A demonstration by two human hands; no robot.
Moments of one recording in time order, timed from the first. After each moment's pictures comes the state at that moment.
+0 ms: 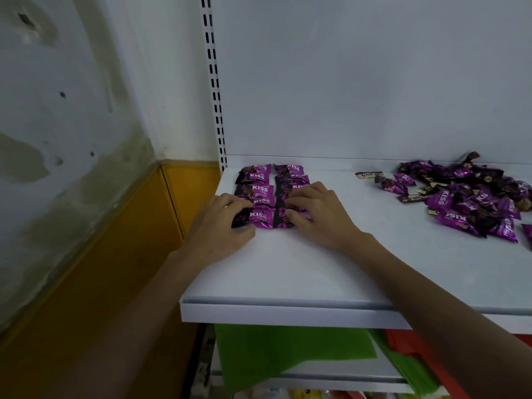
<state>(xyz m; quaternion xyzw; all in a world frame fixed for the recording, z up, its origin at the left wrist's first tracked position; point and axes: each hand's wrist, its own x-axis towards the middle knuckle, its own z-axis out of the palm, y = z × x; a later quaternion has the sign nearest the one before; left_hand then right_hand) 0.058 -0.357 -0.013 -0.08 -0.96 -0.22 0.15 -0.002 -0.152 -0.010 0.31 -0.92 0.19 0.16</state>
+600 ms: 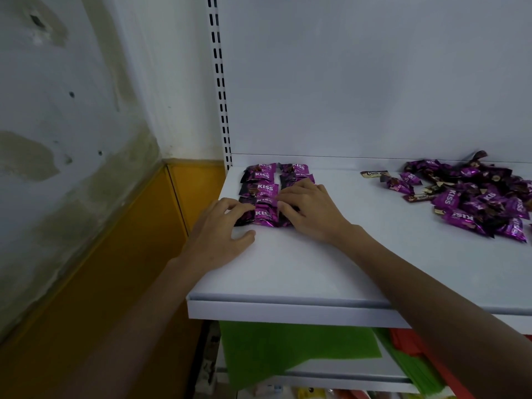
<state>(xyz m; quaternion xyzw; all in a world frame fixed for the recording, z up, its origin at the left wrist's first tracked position) 0.070 -0.364 -0.018 -0.09 -0.97 -0.20 0.15 -0.009 -0.173 -0.010 0.35 -0.91 0.17 0.16</state>
